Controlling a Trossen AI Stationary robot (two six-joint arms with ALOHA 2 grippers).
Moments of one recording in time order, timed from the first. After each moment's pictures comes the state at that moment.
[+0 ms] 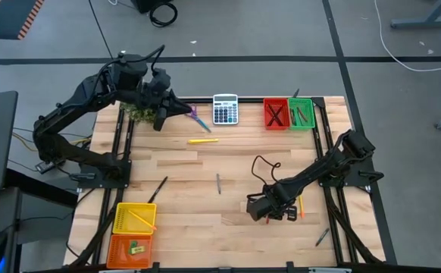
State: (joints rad) left arm 0.41 1.28 1.68 -0.82 0.42 -0.15; right arm 0.48 1.79 1.09 -0.70 -0.17 2.28
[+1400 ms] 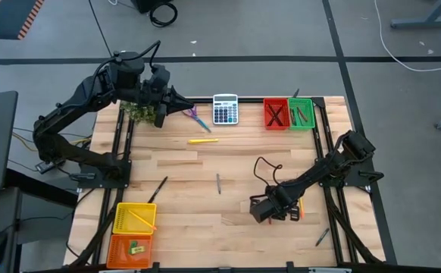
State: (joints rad) left arm 0.41 1.28 1.68 -0.73 0.42 -0.20; right arm 0.51 1.79 1.03 -0.66 -0.15 2.29
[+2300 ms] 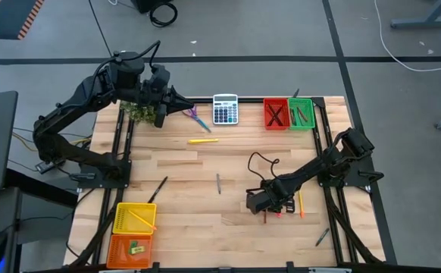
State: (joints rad) left arm 0.41 1.28 1.68 -0.73 0.42 -0.19; right arm 0.43 1.79 1.00 -0.60 -0.13 2.14
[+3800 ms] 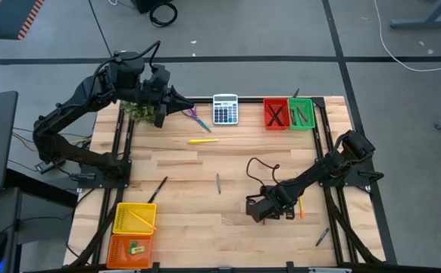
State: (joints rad) left arm 0.41 1.28 1.68 -0.73 0.42 -0.19; right arm 0.50 1.79 1.01 -0.55 -0.09 2.19
